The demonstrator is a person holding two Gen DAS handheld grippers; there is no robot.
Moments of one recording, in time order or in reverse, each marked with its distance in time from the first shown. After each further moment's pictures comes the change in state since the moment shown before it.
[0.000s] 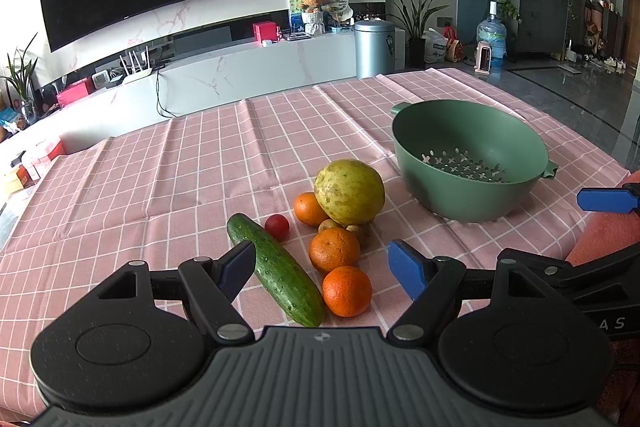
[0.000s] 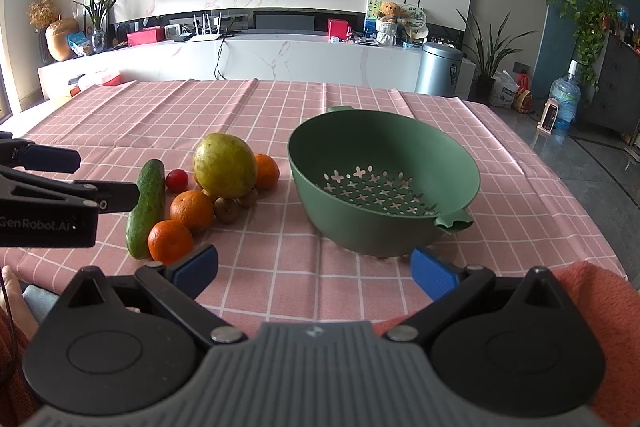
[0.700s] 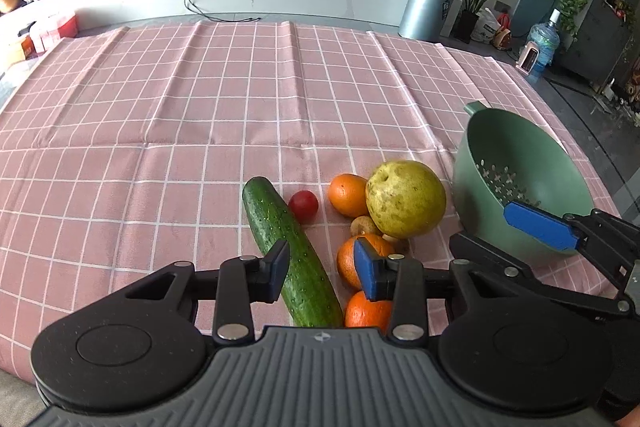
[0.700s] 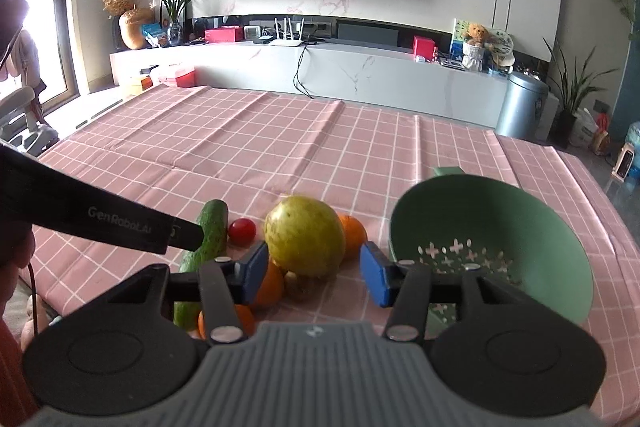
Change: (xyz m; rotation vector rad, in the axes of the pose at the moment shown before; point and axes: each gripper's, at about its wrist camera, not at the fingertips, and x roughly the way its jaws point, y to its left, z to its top) left arm 0.065 0.061 0.031 -0.321 0.240 -0.029; right arm 0.067 0.044 0.059 -0.144 -0.021 0.222
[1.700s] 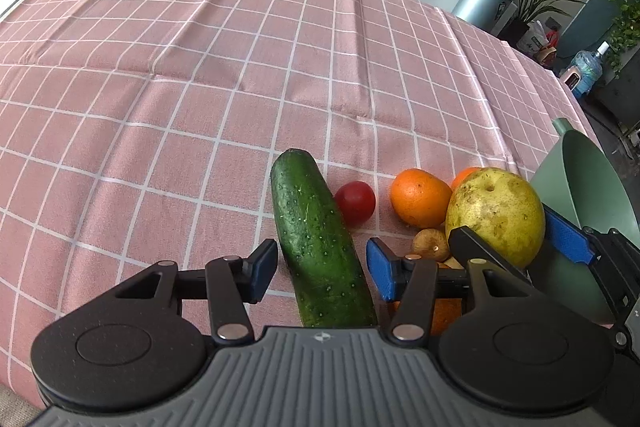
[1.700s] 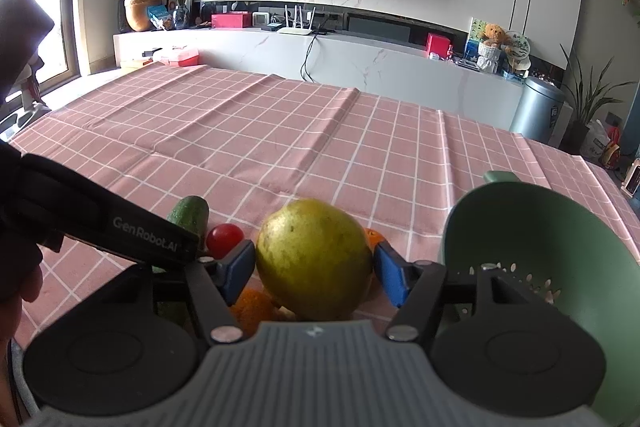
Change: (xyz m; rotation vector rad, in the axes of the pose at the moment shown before) left arm 0.069 0.034 0.003 -0.189 0.105 0.015; right arm 0.076 0.007 -0.002 -0.051 0.023 -0.004
